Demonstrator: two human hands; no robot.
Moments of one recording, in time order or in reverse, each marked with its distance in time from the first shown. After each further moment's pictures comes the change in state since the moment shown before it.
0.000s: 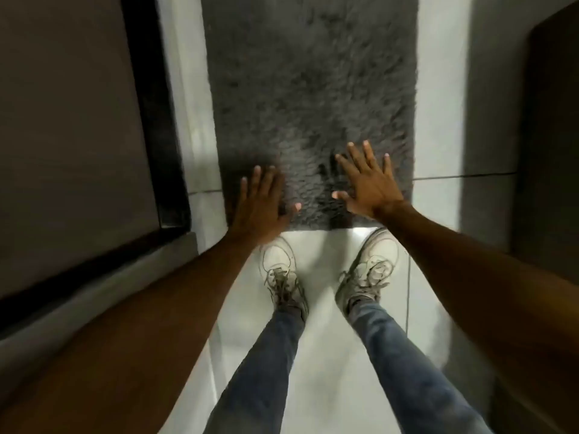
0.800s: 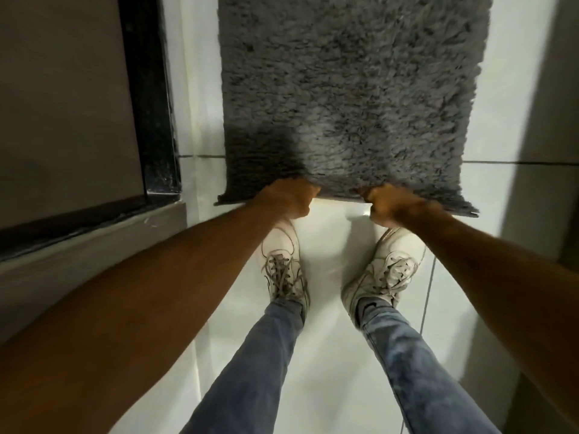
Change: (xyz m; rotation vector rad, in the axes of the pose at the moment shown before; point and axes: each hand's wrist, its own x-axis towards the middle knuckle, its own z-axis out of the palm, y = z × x) left_hand 0.056 0.011 0.075 0.090 -0.481 0.098; right_hand 0.023 0.021 0.086 -0.100 -0.449 -0.009
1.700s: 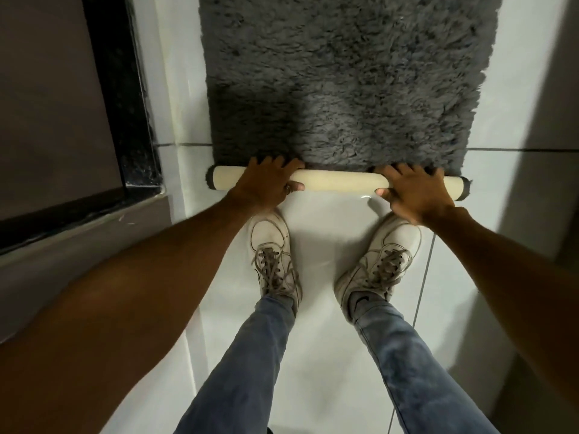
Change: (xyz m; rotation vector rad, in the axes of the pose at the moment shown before) left_hand 0.022 -0.041 0.033 0.089 0.339 0.027; right_hand 0.013 0.070 0.038 -0.047 0.321 0.034
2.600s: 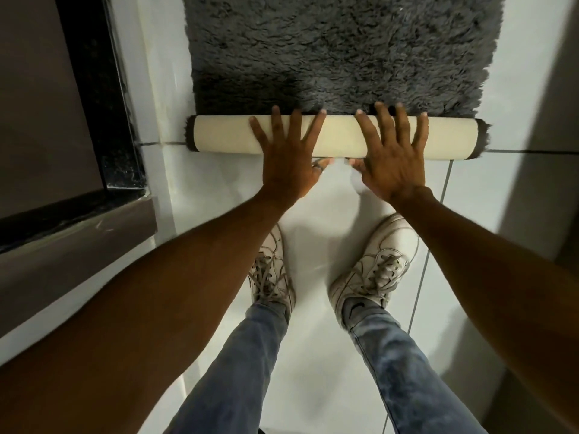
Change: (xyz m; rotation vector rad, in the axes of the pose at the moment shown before) left_hand 0.057 0.053 -0.001 0.065 0.346 -0.265; right_hand 0.053 -0.027 -0.005 -0.084 0.425 -0.012
